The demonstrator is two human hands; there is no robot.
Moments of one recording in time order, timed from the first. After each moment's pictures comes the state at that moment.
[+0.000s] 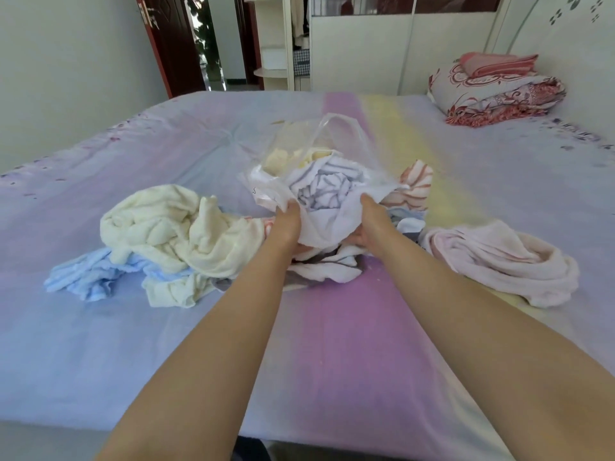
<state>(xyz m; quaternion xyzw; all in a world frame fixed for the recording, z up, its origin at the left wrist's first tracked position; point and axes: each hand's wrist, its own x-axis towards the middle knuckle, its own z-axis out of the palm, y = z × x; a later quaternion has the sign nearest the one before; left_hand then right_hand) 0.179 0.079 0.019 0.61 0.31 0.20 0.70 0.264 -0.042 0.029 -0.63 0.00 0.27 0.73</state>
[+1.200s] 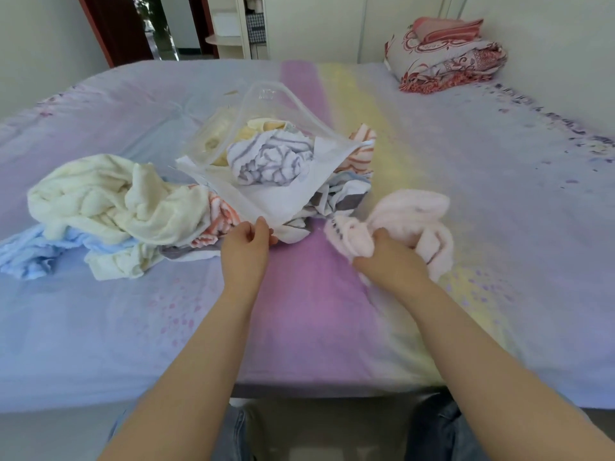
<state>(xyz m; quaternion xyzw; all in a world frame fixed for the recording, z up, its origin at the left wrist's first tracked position) 0.096 -0.007 -0.024 0.73 0.31 0.32 0.52 0.181 -0.214 -0.008 -0.96 -0.17 0.07 0.21</state>
